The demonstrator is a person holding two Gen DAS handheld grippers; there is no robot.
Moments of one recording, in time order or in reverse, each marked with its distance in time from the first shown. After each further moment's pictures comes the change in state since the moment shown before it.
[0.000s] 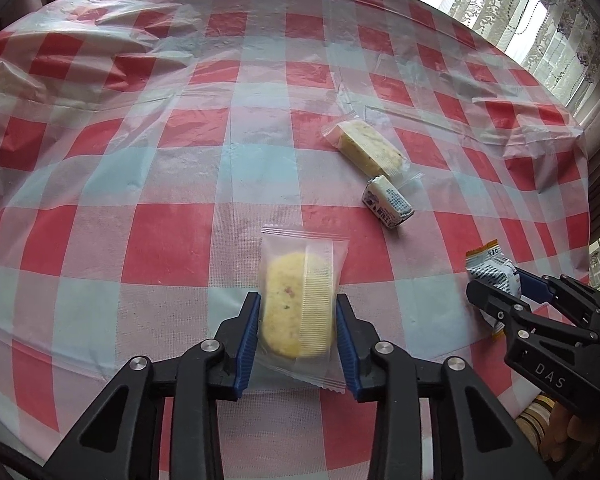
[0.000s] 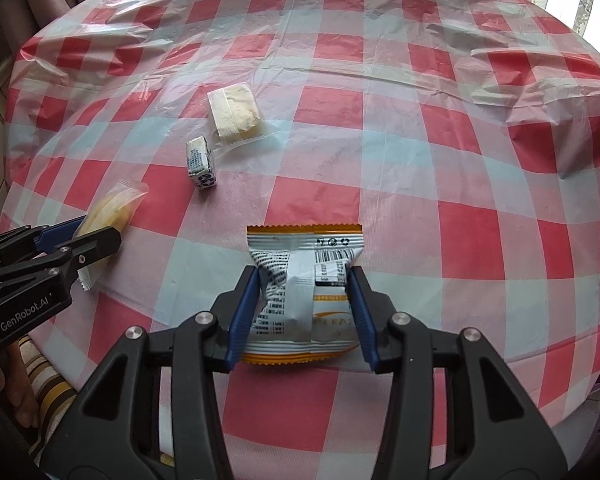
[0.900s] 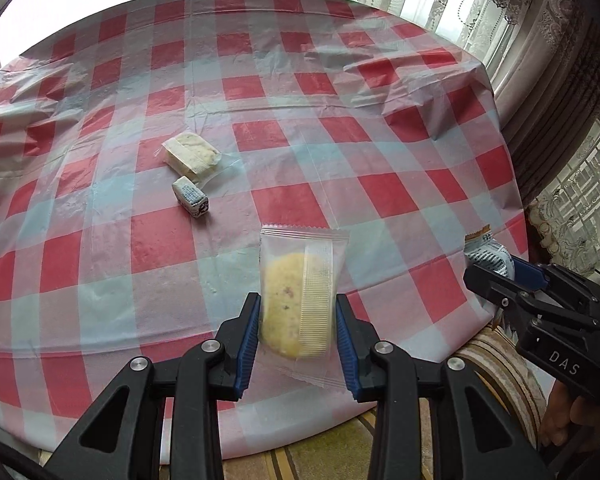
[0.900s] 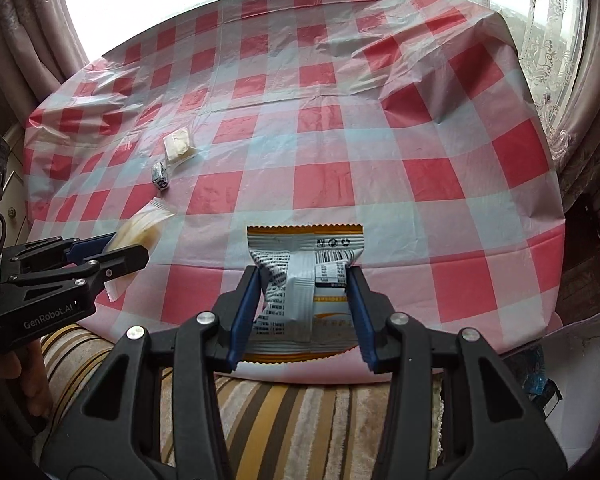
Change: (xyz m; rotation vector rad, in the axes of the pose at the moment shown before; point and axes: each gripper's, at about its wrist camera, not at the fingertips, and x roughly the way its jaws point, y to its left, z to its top) left arm -0.036 -0.123 -0.026 0.226 0.003 -0.118; right arm -0.092 -0.104 -0.076 0.191 -0.126 -0.007
